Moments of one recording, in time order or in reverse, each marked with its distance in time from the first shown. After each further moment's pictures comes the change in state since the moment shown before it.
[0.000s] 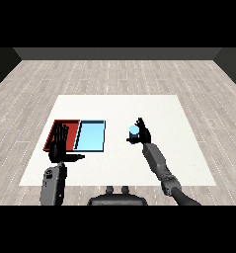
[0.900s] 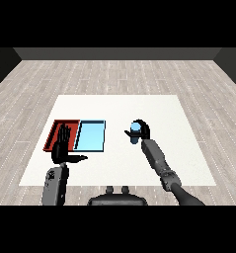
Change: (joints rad) left arm 0.012 -0.015 -0.026 0.003 -0.033 0.012 -0.009; right arm -0.084 -0.009 0.018 0.052 0.092 -0.343 0.003
